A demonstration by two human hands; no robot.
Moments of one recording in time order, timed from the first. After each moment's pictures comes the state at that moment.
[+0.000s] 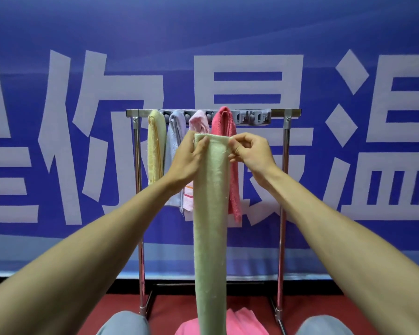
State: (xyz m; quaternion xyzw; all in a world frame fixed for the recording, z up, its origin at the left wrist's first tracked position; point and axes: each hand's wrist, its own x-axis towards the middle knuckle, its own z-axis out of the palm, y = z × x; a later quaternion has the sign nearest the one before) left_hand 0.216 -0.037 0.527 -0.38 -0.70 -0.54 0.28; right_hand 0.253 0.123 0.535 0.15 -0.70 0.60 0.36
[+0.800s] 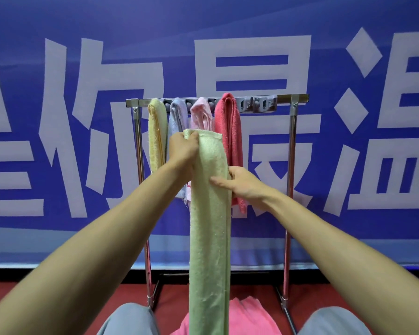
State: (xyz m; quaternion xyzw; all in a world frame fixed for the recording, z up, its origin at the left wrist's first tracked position) left_hand 0.186 -0.031 0.527 -0.13 -0.66 -0.72 0.16; right_hand 0.245 0.111 0.470 0.15 -0.82 0.54 0.11
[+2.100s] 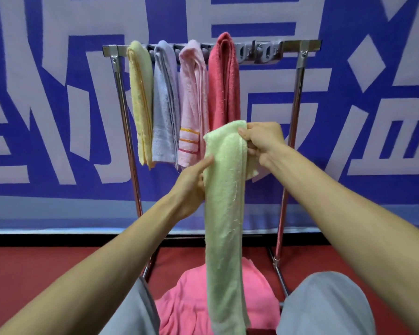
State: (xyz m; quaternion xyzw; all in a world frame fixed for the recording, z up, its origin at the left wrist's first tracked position) left_hand 0.193 -0.014 0.386 -0.20 -0.59 -0.76 -0.18; right_hand 0.216 0.142 0.463 -0.11 -0.67 0.68 0.27
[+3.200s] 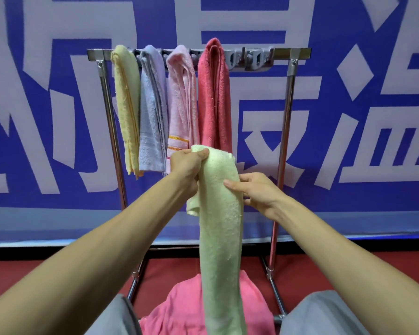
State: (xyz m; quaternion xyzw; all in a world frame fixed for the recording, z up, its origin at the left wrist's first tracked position) left_hand 0.163 0.028 0.431 -0.07 -0.59 -0.81 -0.02; right_hand 0.229 0.169 0.389 -0.02 -0.76 0.65 0.07
